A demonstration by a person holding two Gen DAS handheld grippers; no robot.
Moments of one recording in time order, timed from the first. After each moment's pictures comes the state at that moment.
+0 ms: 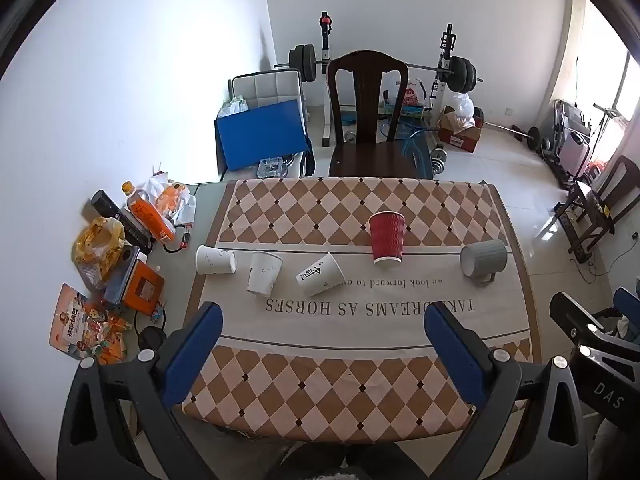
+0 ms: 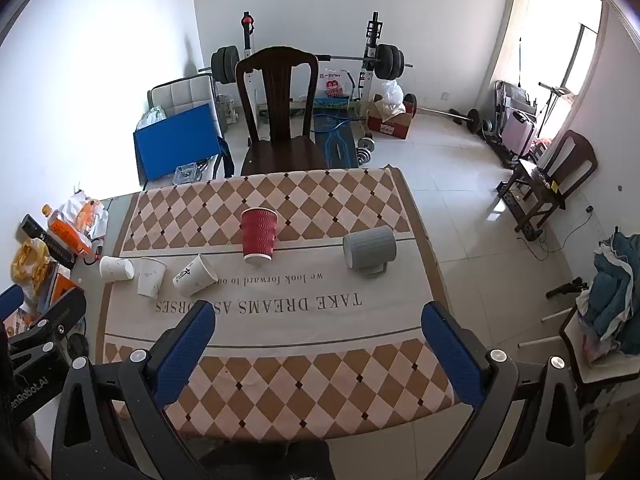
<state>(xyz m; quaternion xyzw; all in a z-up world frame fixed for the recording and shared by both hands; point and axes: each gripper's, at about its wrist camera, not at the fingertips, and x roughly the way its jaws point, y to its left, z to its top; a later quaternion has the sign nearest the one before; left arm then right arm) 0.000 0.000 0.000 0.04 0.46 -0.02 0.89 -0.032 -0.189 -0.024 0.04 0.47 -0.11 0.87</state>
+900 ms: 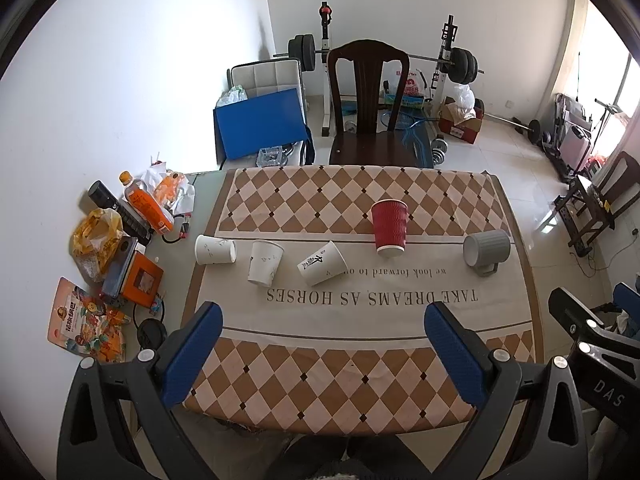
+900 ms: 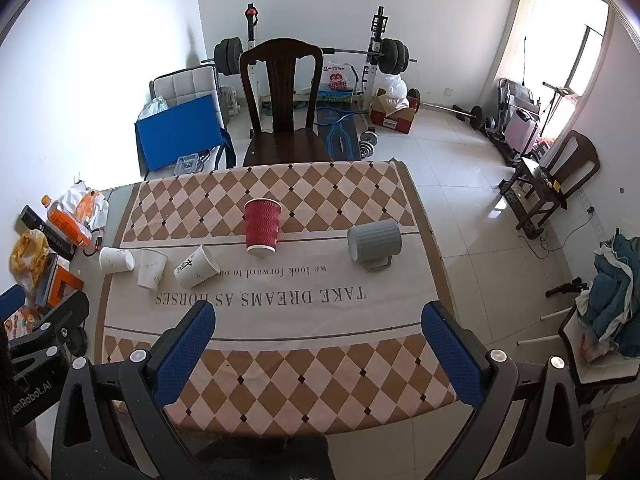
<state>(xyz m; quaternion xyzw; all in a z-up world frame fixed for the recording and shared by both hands) -0.012 0.011 -0.018 0.04 0.48 -0.03 0.88 -0.033 -0.185 -0.032 0.04 0.48 -0.11 0.87</state>
